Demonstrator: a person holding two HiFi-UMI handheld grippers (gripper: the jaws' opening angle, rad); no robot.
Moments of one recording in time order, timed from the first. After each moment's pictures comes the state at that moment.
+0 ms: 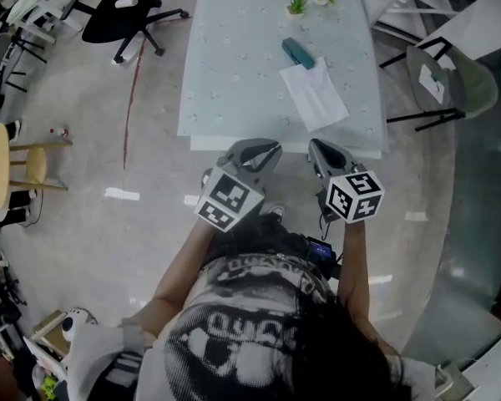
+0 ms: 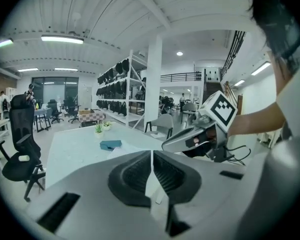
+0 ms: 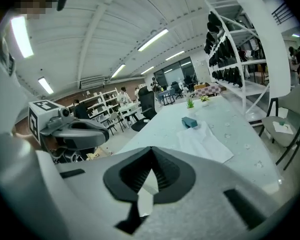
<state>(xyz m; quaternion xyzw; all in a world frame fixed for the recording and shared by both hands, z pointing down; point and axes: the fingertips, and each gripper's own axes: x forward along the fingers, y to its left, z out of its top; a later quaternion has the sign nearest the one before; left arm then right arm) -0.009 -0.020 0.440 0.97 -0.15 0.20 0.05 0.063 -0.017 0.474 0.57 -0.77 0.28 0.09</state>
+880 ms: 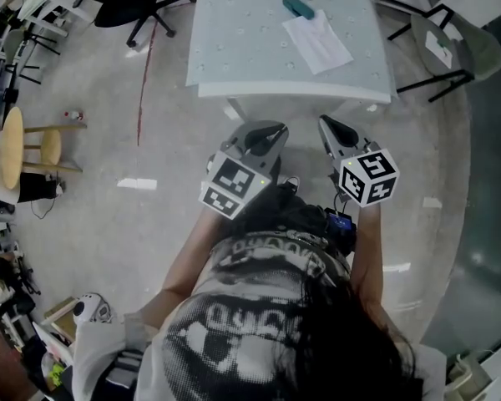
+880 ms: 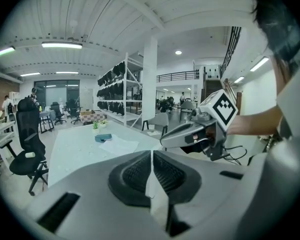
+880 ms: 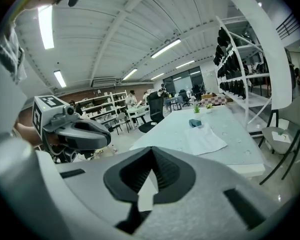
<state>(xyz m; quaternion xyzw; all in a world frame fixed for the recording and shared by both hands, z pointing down) -0.047 0.110 0.436 0.96 -0.16 0.21 0.04 0.025 0.105 0.456 0.55 -0.80 0.21 0.09</state>
